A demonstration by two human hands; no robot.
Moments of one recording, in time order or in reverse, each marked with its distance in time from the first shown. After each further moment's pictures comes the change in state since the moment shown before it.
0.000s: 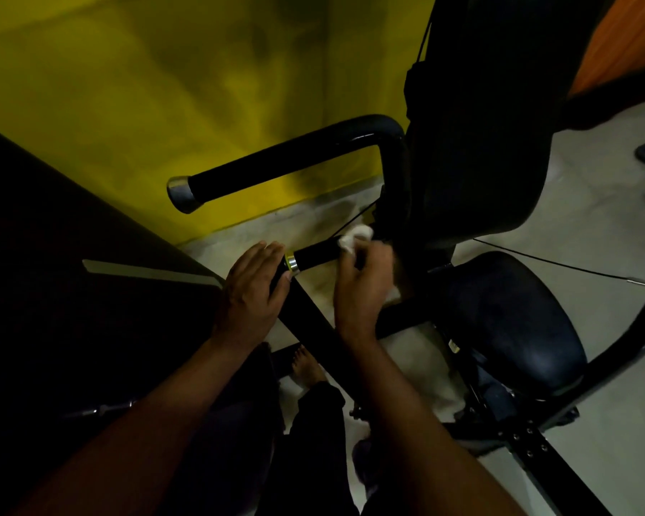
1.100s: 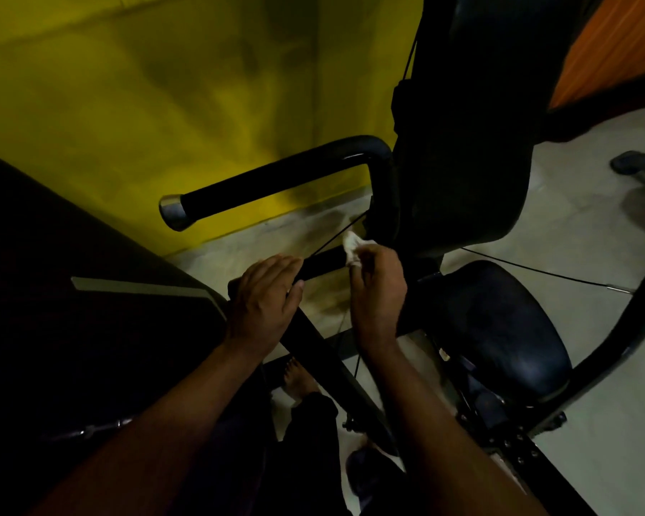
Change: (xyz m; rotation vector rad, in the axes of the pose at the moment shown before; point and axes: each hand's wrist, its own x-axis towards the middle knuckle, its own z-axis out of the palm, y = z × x) left_hand 0.016 0.020 0.013 0.074 0.058 0.128; right_hand 0.023 0.002 -0.032 -0.274 -0.067 -0.215
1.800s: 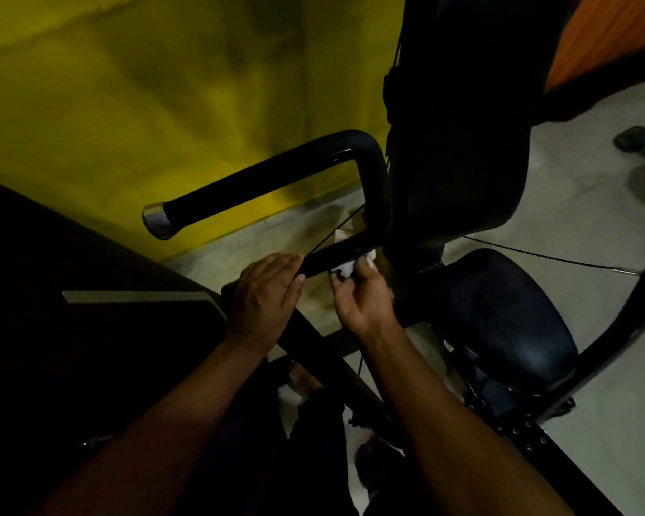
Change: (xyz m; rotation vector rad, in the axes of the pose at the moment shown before) left_hand 0.013 0.007 0.002 -0.029 -0.001 -0.001; right_hand 0.027 0.010 0.019 1.652 0.023 1.169
